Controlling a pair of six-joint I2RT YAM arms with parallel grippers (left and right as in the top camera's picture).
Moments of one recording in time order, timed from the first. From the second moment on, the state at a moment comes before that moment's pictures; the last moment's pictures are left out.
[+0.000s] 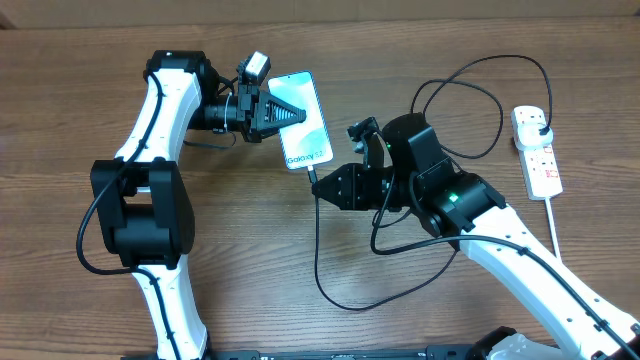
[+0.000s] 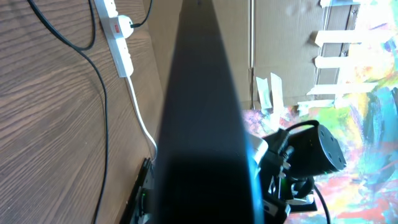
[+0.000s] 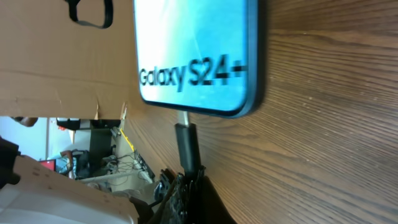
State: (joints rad) left arm -0.05 2.19 1.85 -1.63 1.53 0.52; right arm 0.55 1.38 1.06 -0.42 -0.65 0.70
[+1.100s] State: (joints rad) left arm -0.07 2.19 1.85 -1.63 1.53 0.52; right arm 0.53 1.38 1.05 -0.40 -0.67 0.71
